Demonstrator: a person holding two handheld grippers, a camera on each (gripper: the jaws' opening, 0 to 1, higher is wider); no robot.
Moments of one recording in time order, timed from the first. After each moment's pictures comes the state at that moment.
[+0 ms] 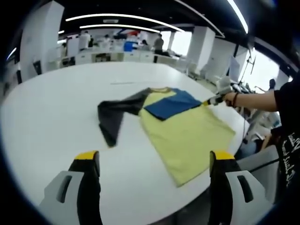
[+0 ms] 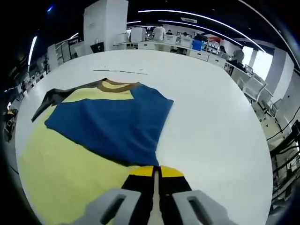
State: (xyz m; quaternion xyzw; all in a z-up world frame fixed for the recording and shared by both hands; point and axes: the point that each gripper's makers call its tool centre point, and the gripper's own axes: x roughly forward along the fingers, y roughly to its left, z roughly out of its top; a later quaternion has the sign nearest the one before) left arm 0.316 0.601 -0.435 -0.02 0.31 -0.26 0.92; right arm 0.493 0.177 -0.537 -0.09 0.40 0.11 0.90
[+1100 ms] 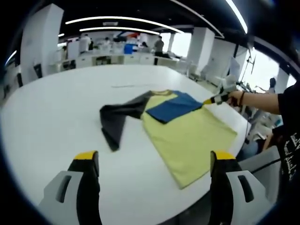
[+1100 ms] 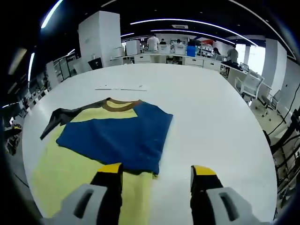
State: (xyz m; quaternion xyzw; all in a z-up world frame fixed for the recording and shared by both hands) left arm 0.323 0.602 -0.431 -0.01 0.30 -0.25 0.92; right arm 0.485 0.191 -0.500 -0.03 0.36 0.12 0.92
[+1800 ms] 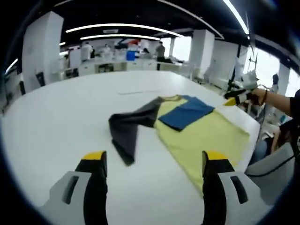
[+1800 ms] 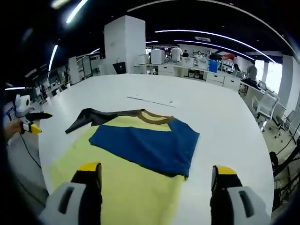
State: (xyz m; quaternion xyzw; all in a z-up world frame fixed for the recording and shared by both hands) left arm 0.368 0.621 -0.446 0.01 0.26 -0.24 0.93; right arm 0.450 0.240 -0.448 -0.06 0.31 0.22 0.92
